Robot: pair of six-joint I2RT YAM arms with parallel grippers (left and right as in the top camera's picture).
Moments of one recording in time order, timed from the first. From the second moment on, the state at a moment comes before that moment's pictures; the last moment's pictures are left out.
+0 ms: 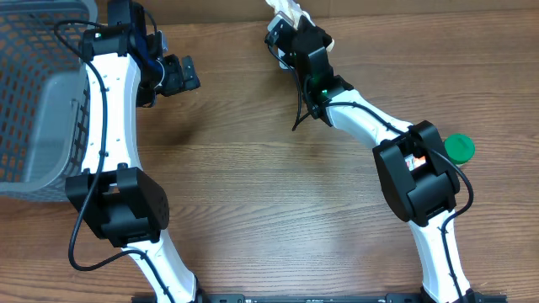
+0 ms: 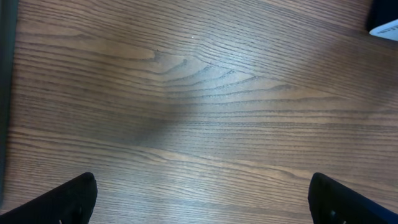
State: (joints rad) left arm 0.13 2.04 2.05 -1.30 0.12 -0.16; right arm 0.51 2.32 1.74 0.35 0.38 -0.73
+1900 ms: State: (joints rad) left arm 0.13 2.04 2.05 -1.30 0.12 -0.16; right arm 0.61 2.29 1.74 0.08 0.48 -0.73
